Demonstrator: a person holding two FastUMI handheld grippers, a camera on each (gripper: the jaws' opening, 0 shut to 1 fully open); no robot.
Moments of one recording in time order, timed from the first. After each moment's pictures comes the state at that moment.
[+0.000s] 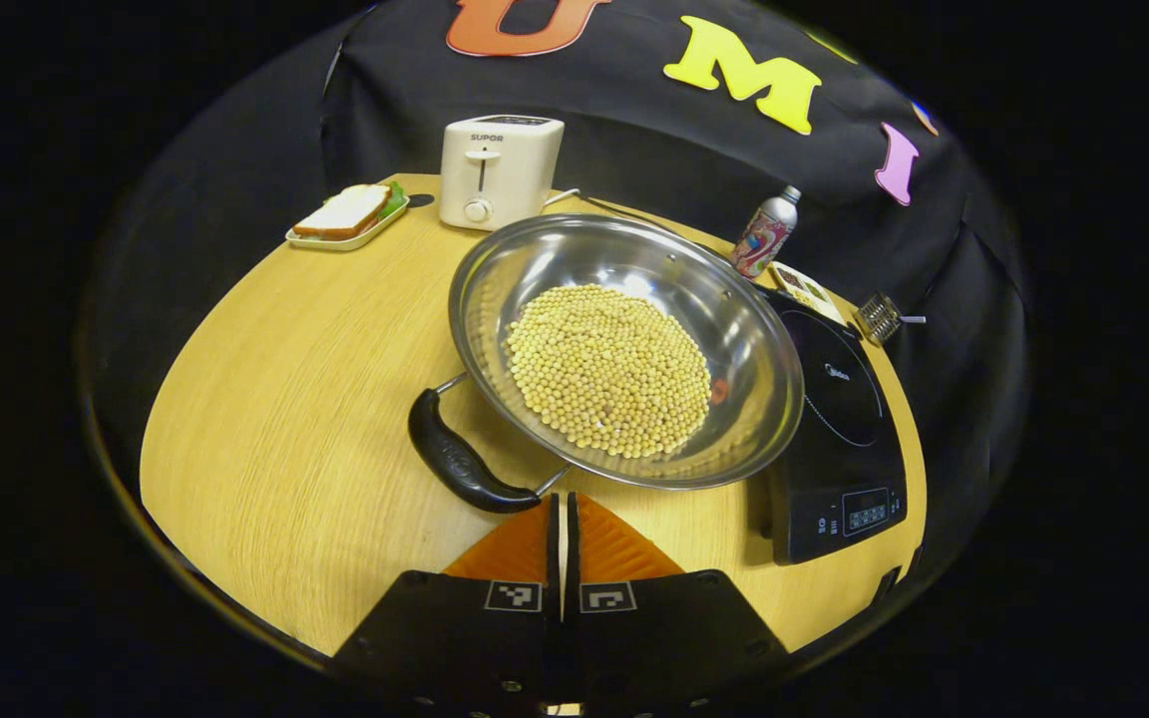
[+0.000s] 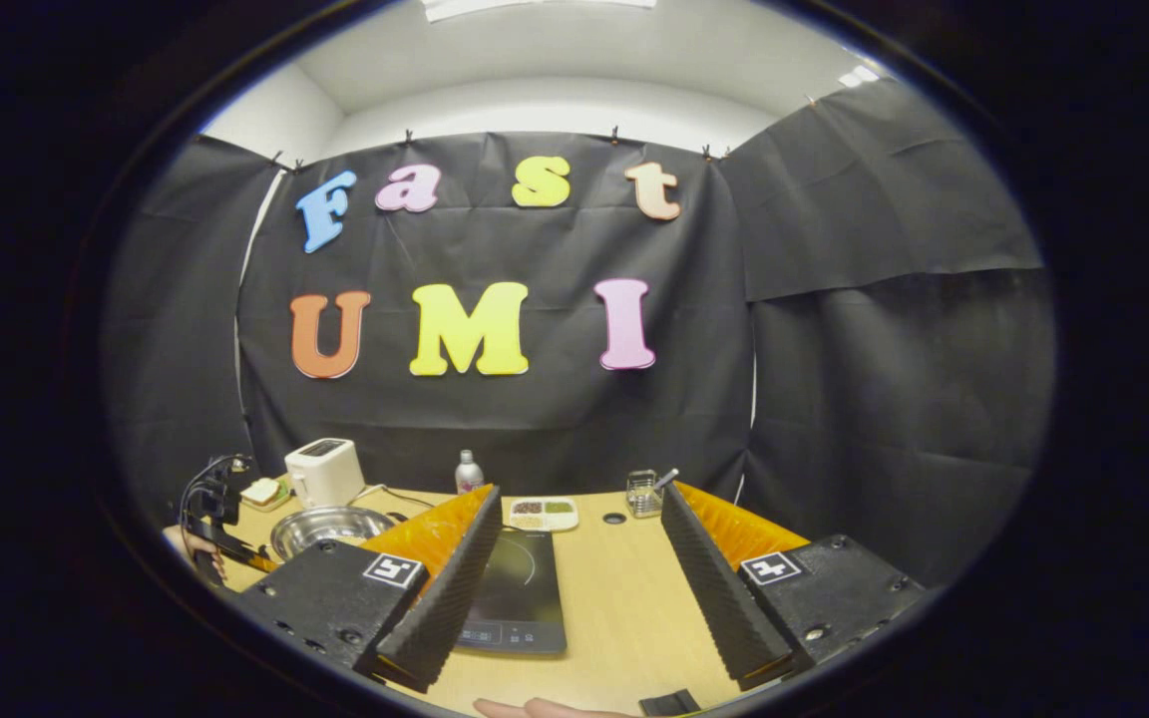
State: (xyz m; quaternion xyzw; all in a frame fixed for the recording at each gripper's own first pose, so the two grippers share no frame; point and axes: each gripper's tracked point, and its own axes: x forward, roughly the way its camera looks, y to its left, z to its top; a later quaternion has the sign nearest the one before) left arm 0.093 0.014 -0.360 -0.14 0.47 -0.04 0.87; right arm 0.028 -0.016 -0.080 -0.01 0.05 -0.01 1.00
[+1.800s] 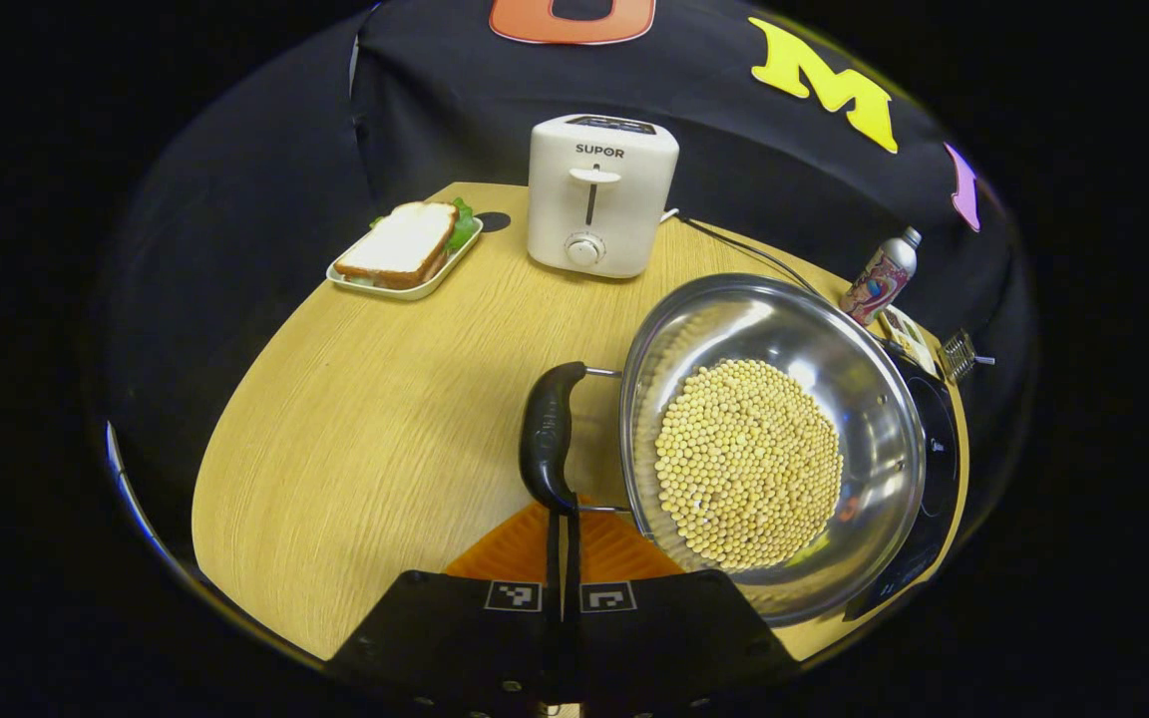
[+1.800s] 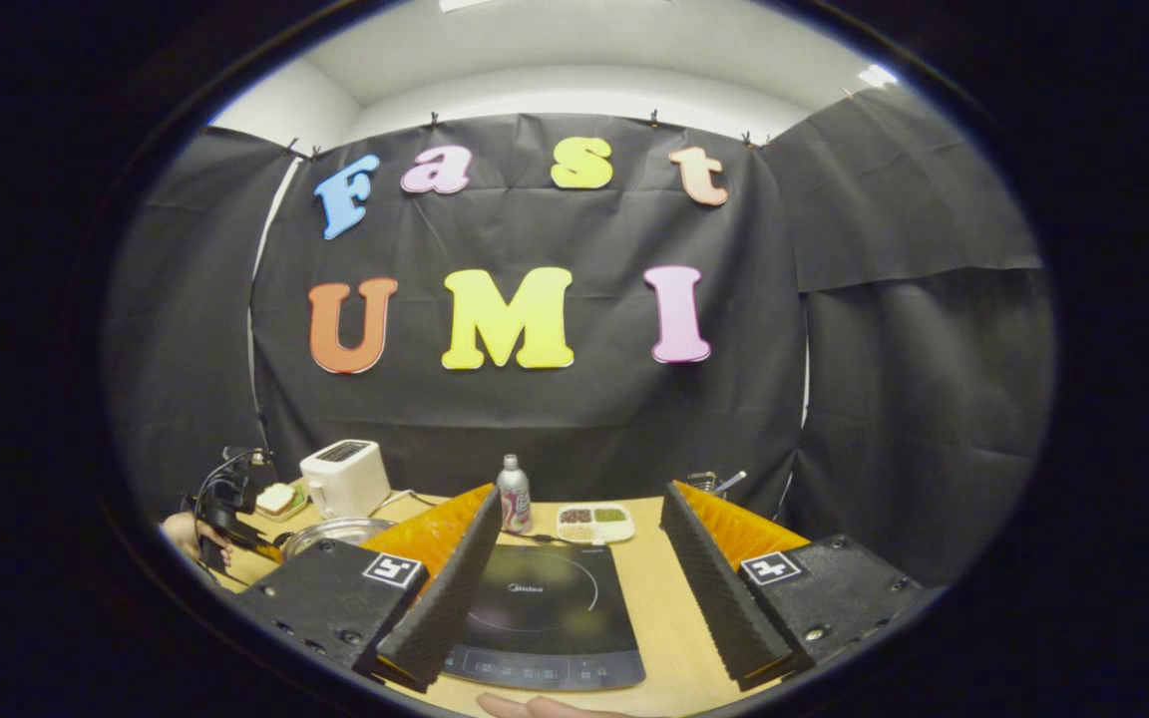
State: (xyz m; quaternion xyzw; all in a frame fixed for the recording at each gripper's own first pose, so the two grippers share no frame) left arm 0.189 0.110 -0.377 -0.10 0.48 0.02 0.87; right arm 0.109 0.075 -0.103 -0.01 0.07 0.03 1.00
